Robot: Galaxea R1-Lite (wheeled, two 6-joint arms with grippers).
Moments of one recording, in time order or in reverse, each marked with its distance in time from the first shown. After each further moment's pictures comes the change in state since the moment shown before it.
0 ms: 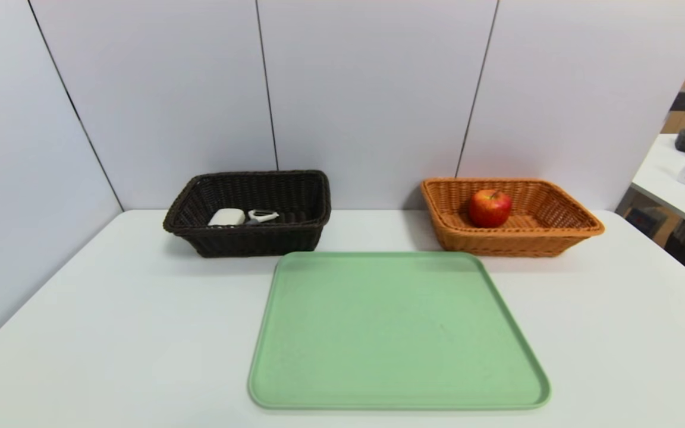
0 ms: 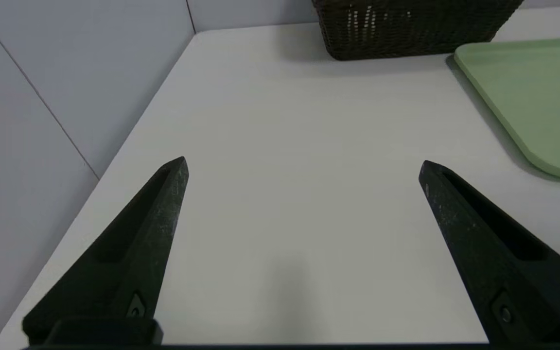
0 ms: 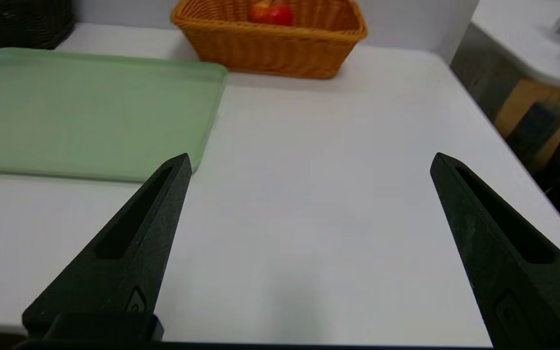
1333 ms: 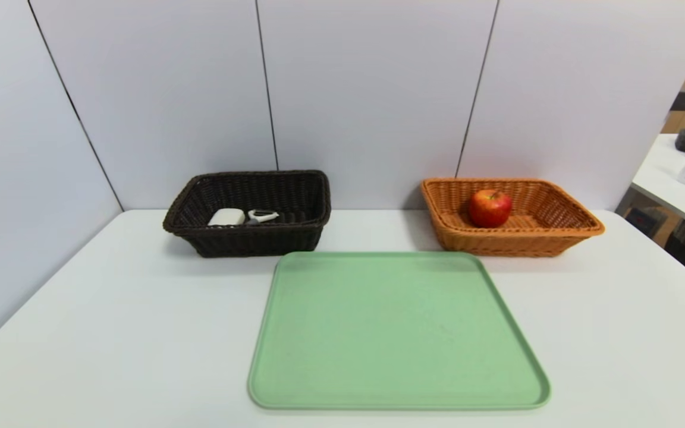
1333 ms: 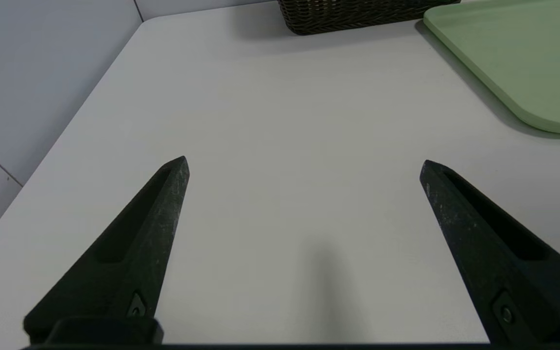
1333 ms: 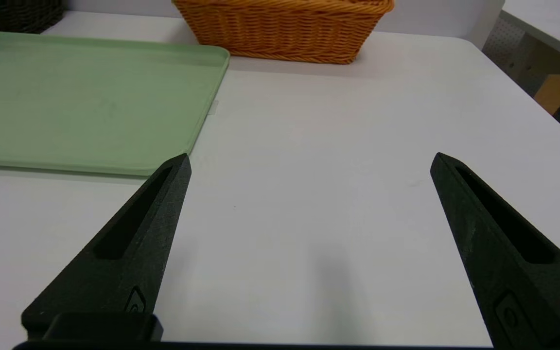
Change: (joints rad) left arm 0.000 -0.003 0.241 -0.220 -0.108 0.026; right arm 0.000 -0.020 0.385 -0.373 0.032 0.047
